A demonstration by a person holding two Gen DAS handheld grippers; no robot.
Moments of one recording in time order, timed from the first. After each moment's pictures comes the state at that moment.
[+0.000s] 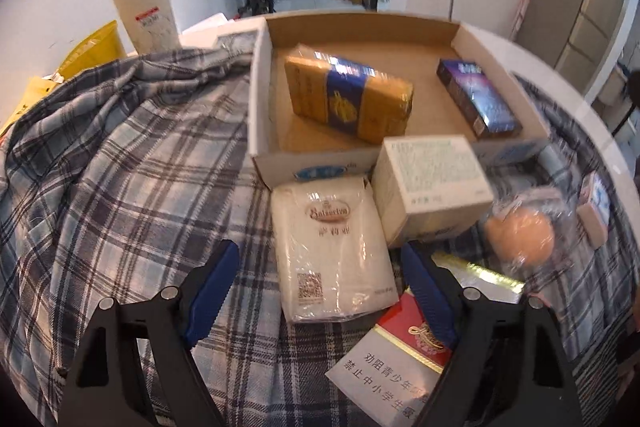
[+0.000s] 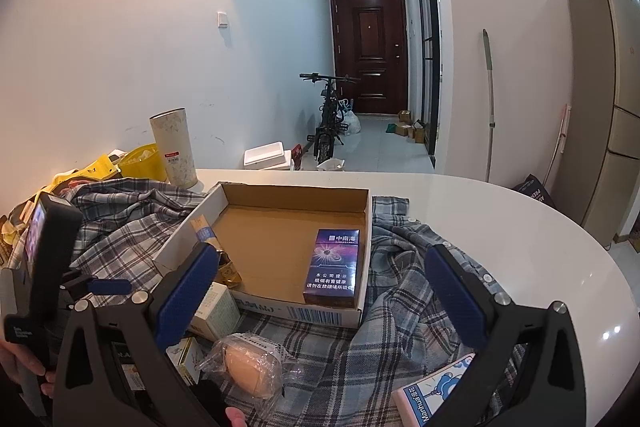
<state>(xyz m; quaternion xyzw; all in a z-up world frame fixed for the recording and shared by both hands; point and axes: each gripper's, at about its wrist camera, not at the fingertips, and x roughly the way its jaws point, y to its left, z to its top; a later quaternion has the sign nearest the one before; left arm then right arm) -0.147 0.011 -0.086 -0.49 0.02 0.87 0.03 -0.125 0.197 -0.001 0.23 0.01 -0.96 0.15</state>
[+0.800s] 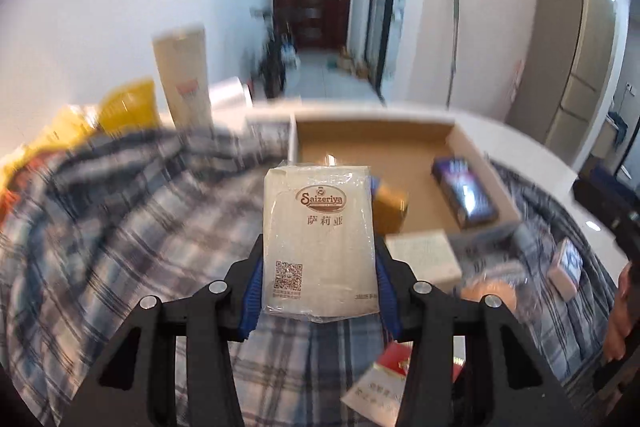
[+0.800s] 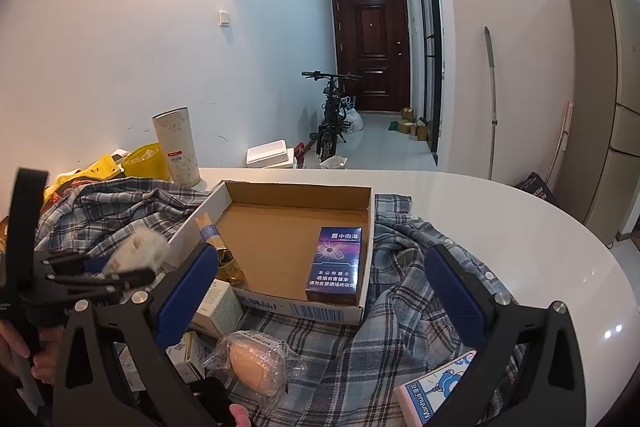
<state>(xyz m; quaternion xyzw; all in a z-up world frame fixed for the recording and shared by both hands) -0.119 -0.011 -0.023 -0.34 -0.02 0.94 0.02 -0.123 0.199 0.000 0.24 0.00 -0.96 0.17</state>
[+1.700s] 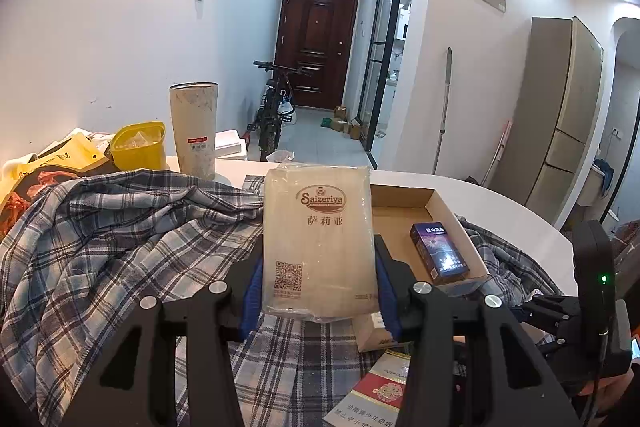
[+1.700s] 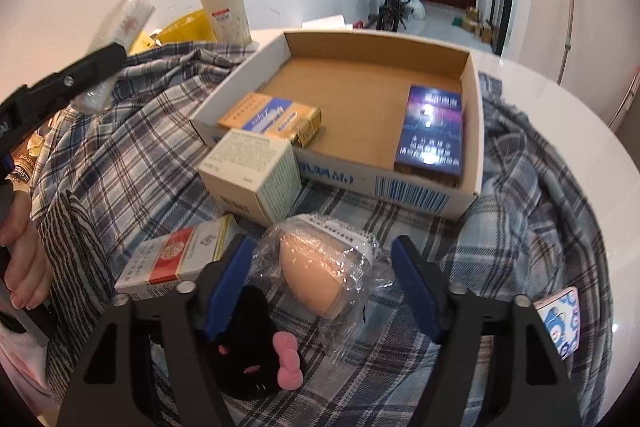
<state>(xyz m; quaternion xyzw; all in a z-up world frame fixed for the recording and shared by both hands) -0.094 -0.021 0.005 -0.25 -0.07 0.97 0.03 -0.144 0.151 -0.072 0.45 0.06 -0.85 0.26</state>
